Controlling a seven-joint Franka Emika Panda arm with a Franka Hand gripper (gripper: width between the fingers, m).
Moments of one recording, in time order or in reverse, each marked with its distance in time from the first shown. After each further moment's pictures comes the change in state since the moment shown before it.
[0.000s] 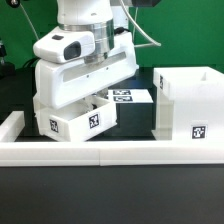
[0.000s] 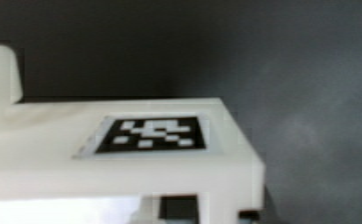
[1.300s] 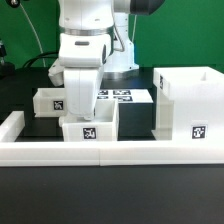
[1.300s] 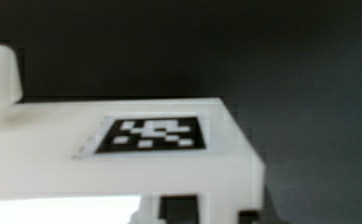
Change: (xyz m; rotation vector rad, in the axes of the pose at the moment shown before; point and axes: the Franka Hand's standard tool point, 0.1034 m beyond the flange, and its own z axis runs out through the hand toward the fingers) arm -0.009 0.002 0.008 -0.034 -0.054 -0.658
